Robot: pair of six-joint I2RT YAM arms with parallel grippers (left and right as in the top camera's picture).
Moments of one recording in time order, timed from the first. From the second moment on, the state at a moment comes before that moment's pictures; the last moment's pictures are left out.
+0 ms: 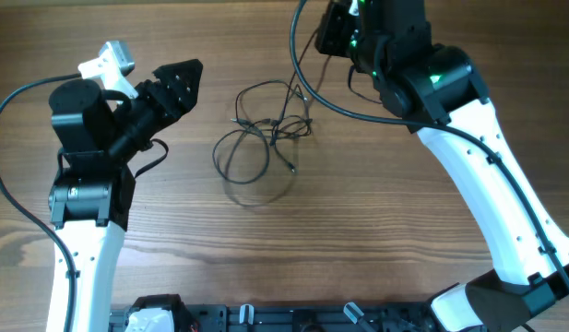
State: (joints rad) left arm 0.05 1.11 1.02 -0.25 0.51 -0.74; right arm 0.49 1.67 1.87 -0.73 0.14 0.52
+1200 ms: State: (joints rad) left arm 0.05 1.11 1.02 -0.30 0.50 -0.74; right arm 0.48 1.45 1.91 -1.06 0.50 0.47
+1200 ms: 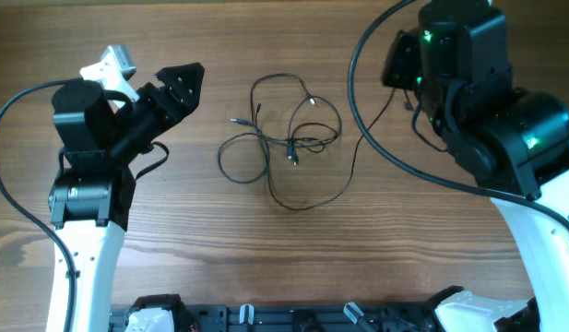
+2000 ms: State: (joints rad) left arm 0.05 1.11 1.02 -0.31 0.49 -0.74; right arm -1.00 1.57 1.92 -0.82 -0.11 0.39
